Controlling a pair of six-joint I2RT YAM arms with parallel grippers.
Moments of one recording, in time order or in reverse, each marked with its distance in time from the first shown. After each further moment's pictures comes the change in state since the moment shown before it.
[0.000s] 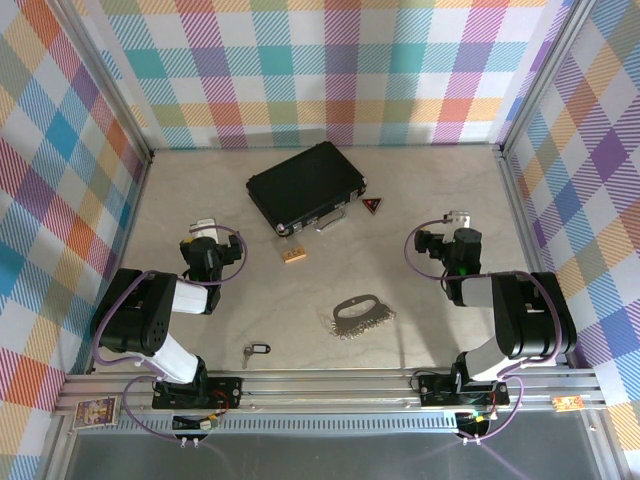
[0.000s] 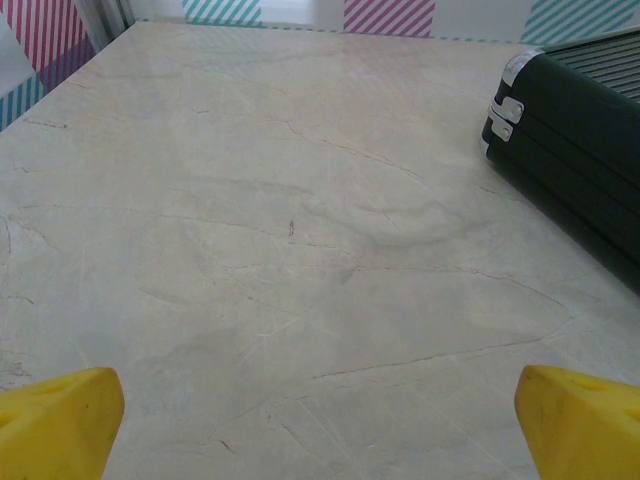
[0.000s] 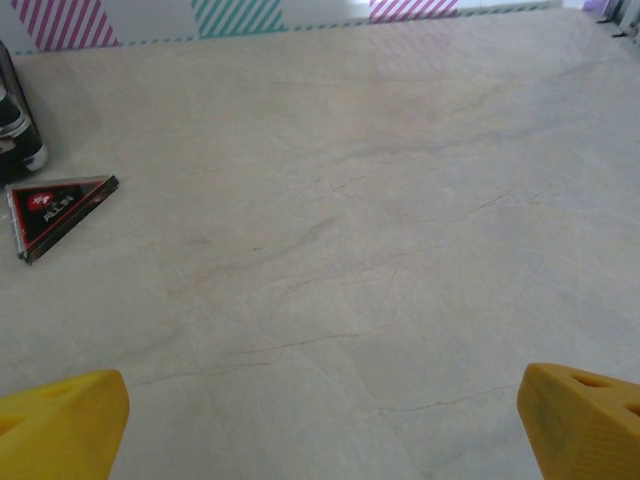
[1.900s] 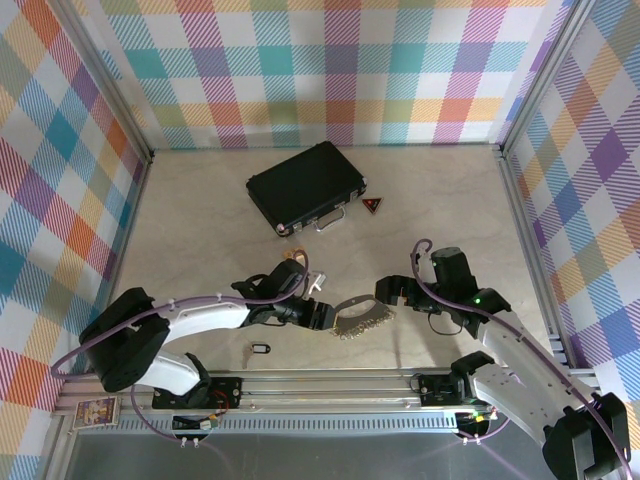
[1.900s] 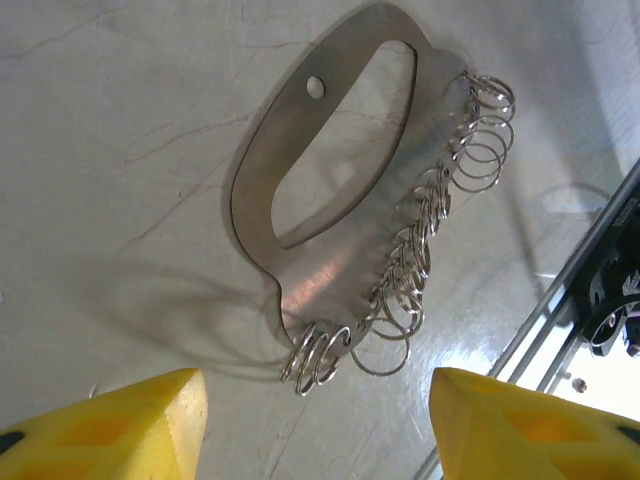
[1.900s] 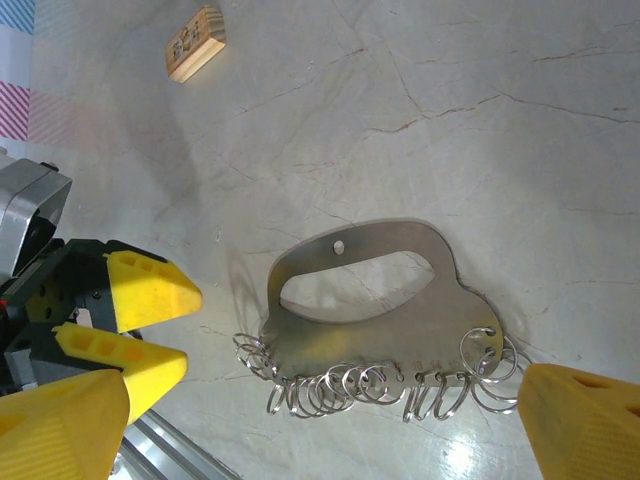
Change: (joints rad) left arm -0.756 -0.159 0.256 -0.938 0.668 -0.481; right arm 0.376 -0.691 0.107 -1.222 -0.456 0.499
